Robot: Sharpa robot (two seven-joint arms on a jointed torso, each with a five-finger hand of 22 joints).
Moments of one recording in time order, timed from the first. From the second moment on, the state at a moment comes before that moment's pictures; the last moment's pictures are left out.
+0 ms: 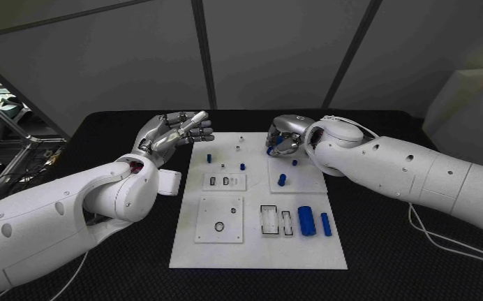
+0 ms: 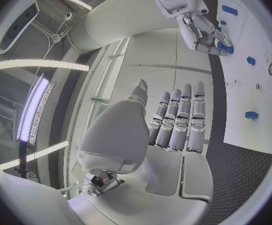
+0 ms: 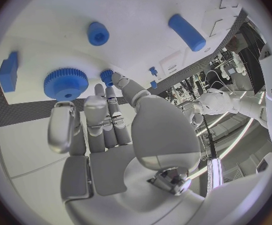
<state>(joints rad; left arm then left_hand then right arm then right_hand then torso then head) 1.13 -0.88 0.08 1.62 -0.06 -0.39 0.45 1.38 0.01 -0.02 0.11 0.05 0.81 0.21 0.28 0.08 0.97 0.17 0.18 0.07 1.03 0.13 0.16 0.10 0.19 0.89 0.24 0.36 0.14 1.21 -0.63 0.08 1.22 -1.58 -0.13 -0.10 1.21 -0.07 0.37 -0.28 0.23 1.09 0.15 0.07 0.07 1.16 0.09 0.06 0.07 1.47 0.00 1.08 0.80 0.08 1.39 0.11 1.42 1.23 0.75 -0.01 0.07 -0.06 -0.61</state>
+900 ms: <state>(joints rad) 1.13 -0.88 0.08 1.61 -0.06 -0.38 0.44 1.38 0.01 -0.02 0.11 0.05 0.81 0.21 0.28 0.08 0.97 0.17 0.18 0.07 1.03 0.13 0.16 0.10 0.19 0.89 0.24 0.35 0.14 1.22 -0.61 0.08 1.20 -1.59 -0.11 -0.10 1.22 -0.04 0.41 -0.28 0.23 1.10 0.13 0.07 0.07 1.25 0.07 0.06 0.07 1.47 -0.01 1.14 0.86 0.06 1.42 0.10 1.46 1.31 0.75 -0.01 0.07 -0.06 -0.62</state>
